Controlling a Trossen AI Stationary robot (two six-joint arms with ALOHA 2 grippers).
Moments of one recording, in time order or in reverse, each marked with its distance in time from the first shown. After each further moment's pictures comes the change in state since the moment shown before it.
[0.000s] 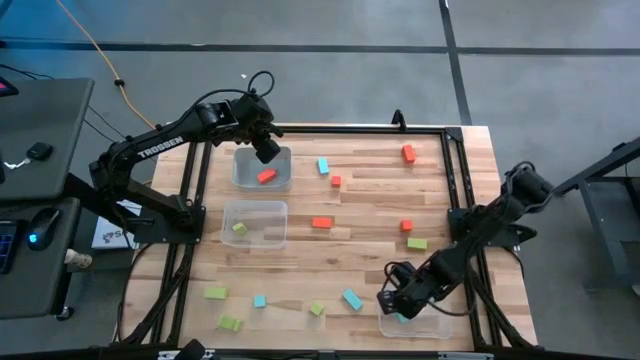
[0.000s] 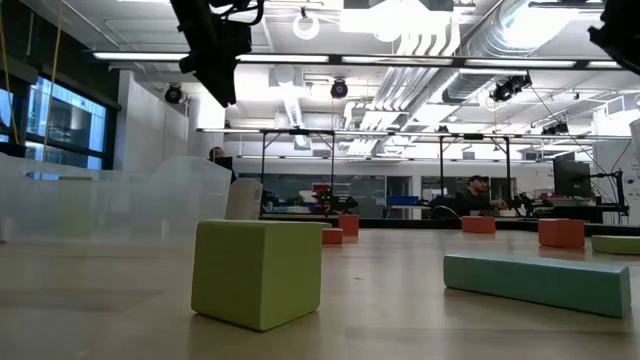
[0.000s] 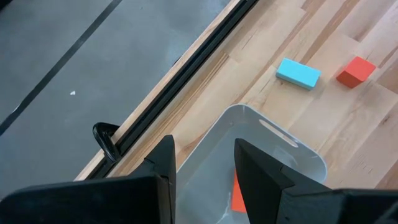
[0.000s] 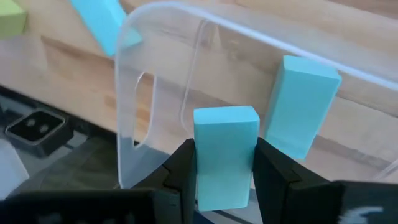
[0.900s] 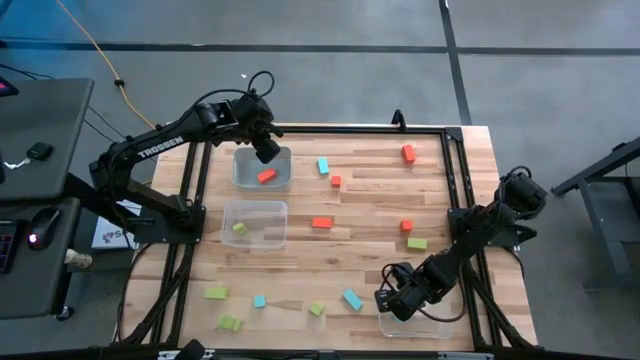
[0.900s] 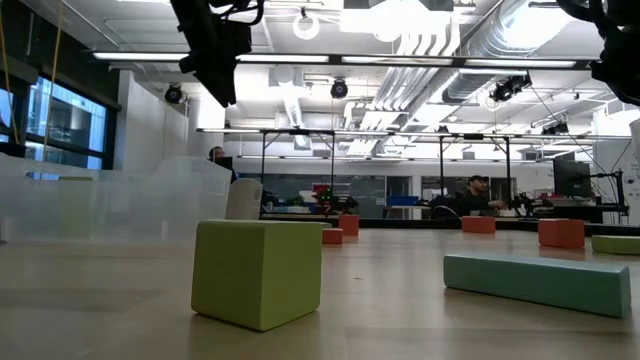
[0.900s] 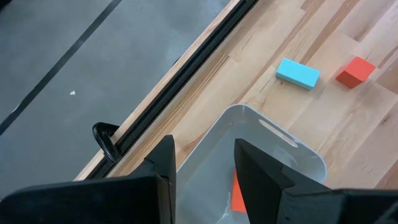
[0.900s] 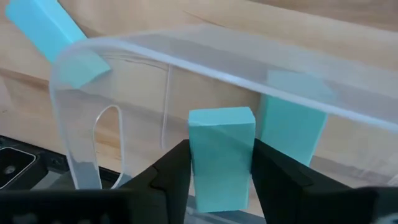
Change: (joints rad) left arm 0.000 0.000 0.000 0.000 0.001 0.000; right arm -0.003 0.070 0.000 -0.009 0.004 0.057
